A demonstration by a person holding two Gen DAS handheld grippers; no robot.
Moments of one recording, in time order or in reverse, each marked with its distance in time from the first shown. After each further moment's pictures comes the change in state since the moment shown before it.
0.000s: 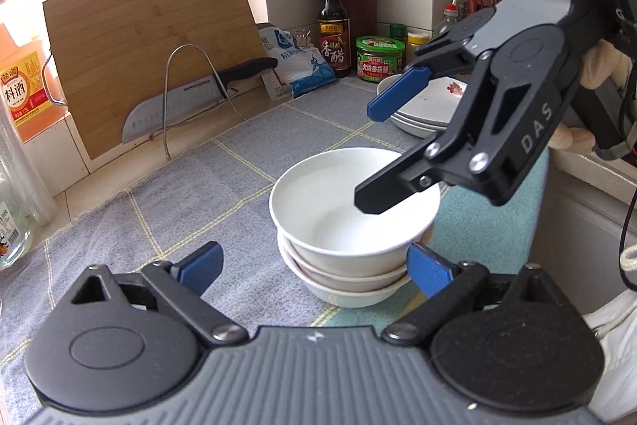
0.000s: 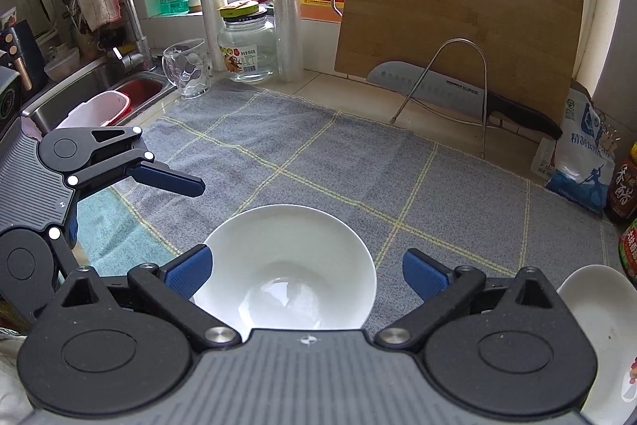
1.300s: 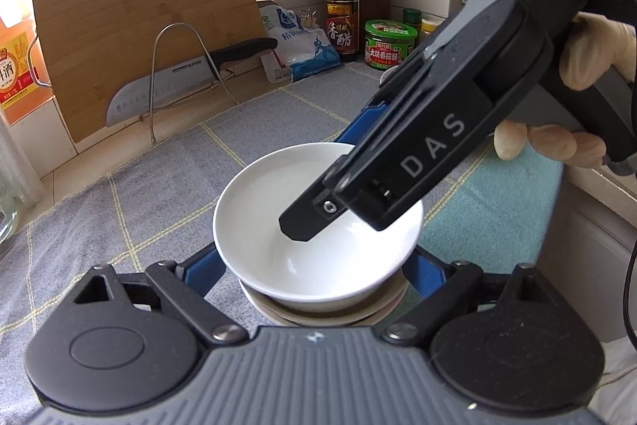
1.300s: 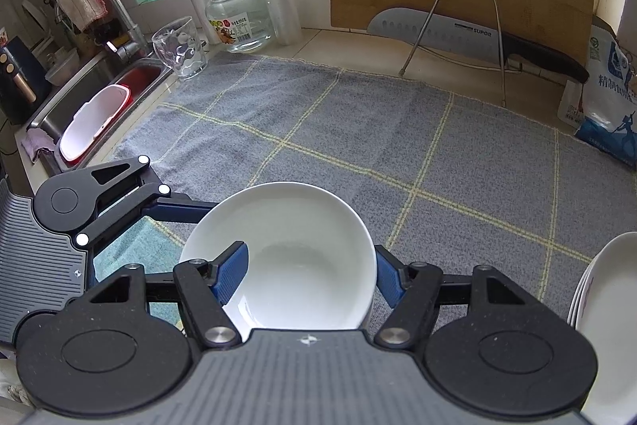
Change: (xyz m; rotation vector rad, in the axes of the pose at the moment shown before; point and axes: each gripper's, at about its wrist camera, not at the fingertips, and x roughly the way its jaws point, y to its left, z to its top) left arm 0.037 -0.036 0.024 -0.084 0.072 0.041; right arm 0.030 -0.025 0.016 0.126 0.160 0.106
